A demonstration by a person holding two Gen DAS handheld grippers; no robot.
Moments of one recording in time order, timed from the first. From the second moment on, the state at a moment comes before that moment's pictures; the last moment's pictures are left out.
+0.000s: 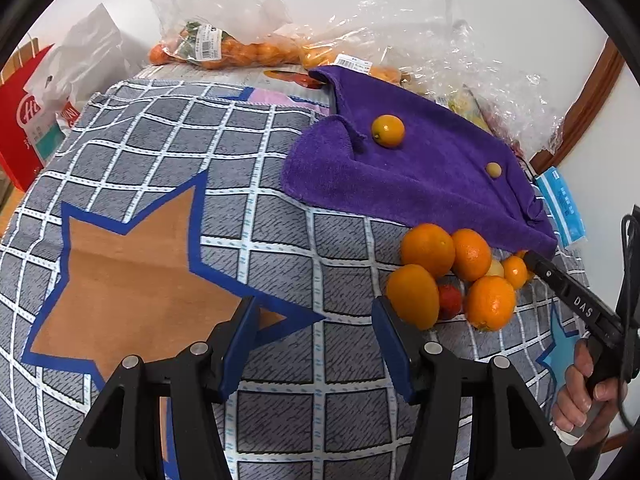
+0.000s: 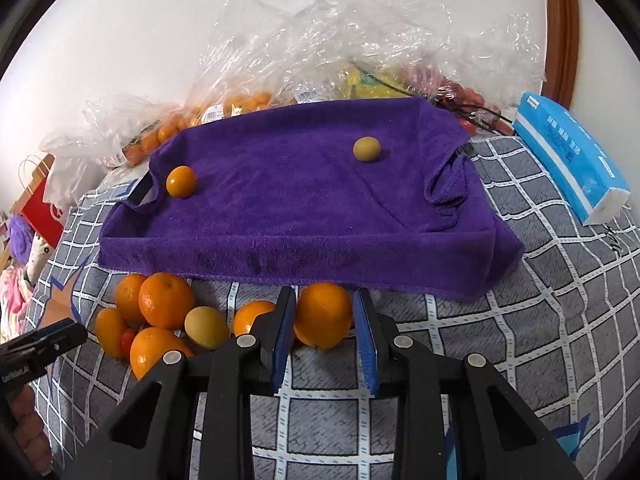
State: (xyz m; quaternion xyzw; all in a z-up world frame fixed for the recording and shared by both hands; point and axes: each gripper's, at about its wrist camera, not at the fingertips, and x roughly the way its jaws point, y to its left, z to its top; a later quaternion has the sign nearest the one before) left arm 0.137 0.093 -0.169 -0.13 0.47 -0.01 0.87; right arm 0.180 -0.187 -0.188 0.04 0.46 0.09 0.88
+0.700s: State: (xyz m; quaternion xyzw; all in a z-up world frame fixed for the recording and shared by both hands) left arm 0.134 0.072 -0.161 -0.11 0.46 -0.04 0.88; right arm 0.148 -0.204 -0.196 0.02 0.46 0.10 0.88
